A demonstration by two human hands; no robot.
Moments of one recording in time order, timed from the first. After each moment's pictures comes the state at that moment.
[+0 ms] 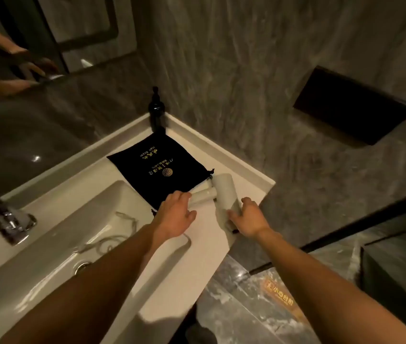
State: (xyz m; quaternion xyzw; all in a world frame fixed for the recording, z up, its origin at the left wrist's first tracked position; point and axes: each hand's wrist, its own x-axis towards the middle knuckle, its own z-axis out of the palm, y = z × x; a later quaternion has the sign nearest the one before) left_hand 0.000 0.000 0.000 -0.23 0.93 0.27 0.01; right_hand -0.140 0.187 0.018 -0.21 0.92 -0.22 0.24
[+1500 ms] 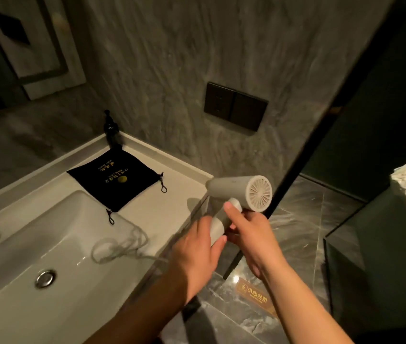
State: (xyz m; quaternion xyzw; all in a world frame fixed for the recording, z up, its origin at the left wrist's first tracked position) left_hand 0.065 0.285 0.129 -0.13 0.92 0.31 -0.21; right_hand -0.023 0.395 0.181 -0.05 0.67 -0.69 0.24
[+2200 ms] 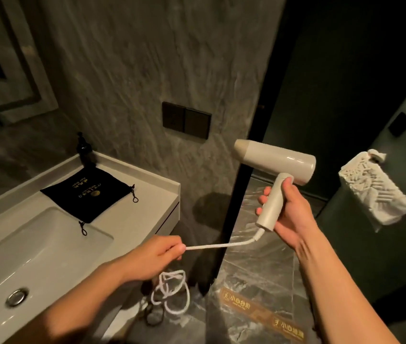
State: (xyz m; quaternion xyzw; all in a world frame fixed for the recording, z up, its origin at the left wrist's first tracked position) left_hand 0.090 0.290 0.156 0.04 0.92 0.38 0.05; right_hand -0.071 0.565 0.237 0.01 0.49 -0.85 0.19
